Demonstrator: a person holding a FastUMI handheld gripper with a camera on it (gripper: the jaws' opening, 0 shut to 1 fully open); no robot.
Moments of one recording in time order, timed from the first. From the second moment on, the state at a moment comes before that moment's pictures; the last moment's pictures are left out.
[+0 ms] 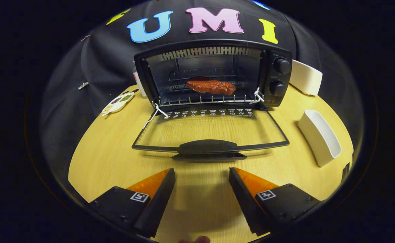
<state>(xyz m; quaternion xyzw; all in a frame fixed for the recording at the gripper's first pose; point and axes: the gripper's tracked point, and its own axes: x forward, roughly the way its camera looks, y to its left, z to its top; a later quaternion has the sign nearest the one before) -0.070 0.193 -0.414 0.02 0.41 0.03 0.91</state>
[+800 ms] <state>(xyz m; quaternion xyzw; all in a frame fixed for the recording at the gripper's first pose) -0.058 0.196 -0.375 0.06 0.38 0.02 0.92</state>
